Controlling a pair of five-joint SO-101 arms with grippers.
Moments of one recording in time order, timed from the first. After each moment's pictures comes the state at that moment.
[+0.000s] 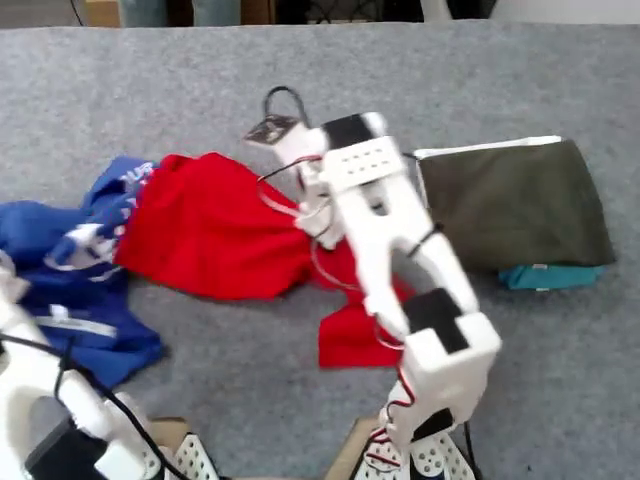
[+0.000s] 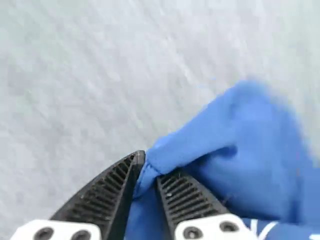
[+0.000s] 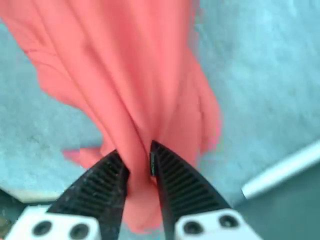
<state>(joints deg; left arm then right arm) -56.2 -26.8 50.9 26.3 4.9 -18.3 14.4 -9.6 97.2 30.7</state>
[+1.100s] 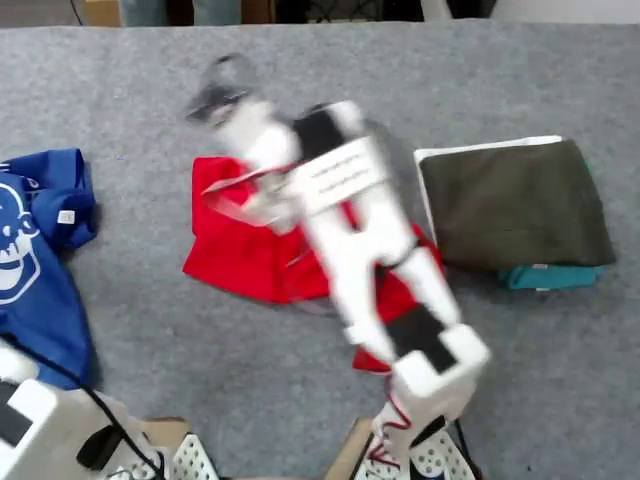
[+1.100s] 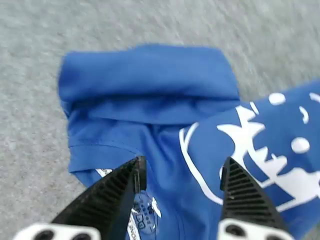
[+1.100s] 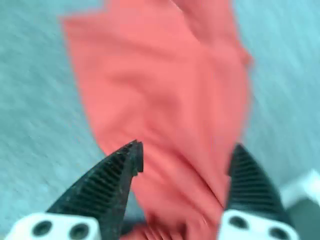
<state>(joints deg) -65.8 -1.8 12.7 58.8 -2.2 -35.8 16.0 -24.2 93.3 26.7</state>
